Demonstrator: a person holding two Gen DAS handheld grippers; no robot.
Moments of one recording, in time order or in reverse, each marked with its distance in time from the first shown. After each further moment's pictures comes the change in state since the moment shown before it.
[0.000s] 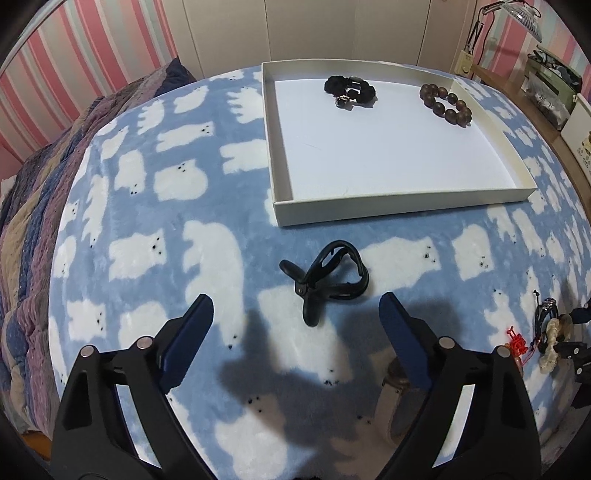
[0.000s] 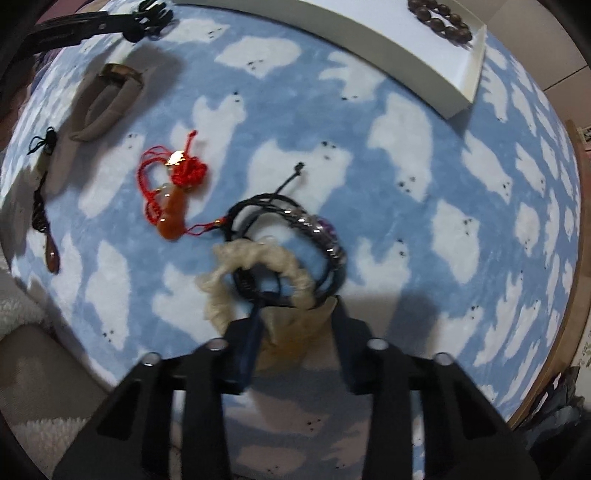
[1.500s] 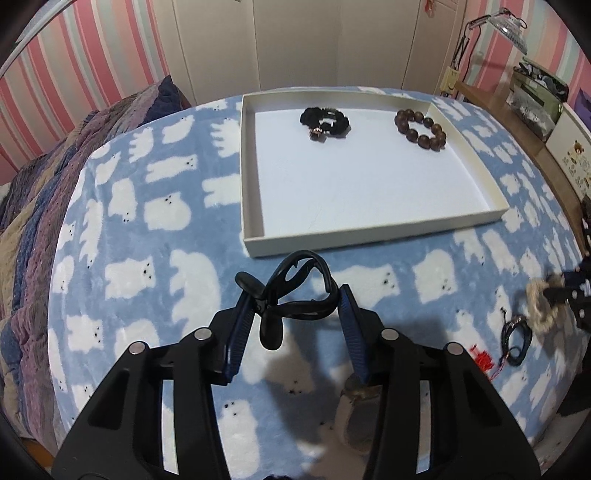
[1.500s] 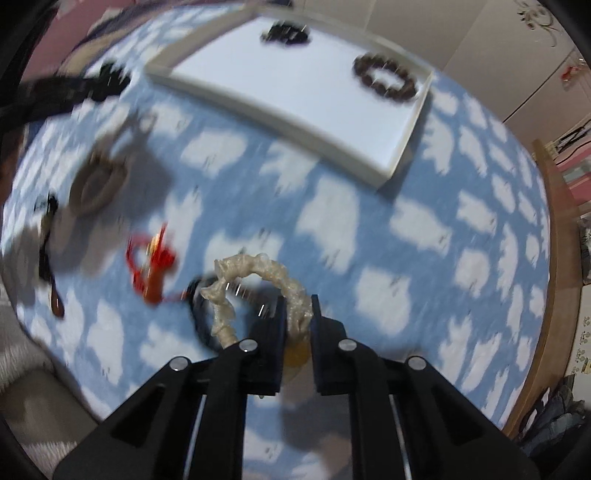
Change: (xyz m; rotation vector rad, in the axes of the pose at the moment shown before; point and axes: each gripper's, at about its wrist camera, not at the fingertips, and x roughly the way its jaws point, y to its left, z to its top) left arm -0.028 -0.020 0.012 -0.008 -0.068 -0.043; right arm -0.044 -0.045 0.003 0.069 -0.304 -0.051
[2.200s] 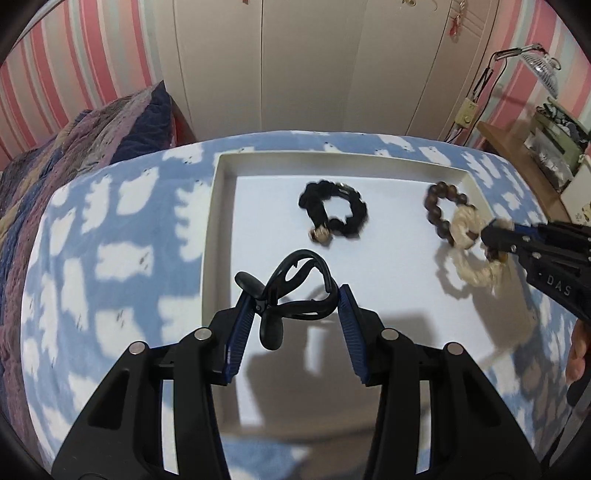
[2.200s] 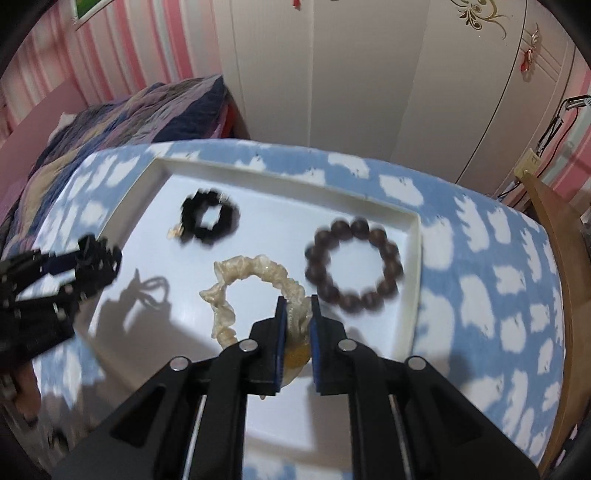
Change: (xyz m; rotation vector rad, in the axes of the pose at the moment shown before) left arm 0.077 -0.001 0.122 -0.069 -0.031 -0.027; right arm 0.056 -0.041 0.201 0.255 -0.237 -0.036
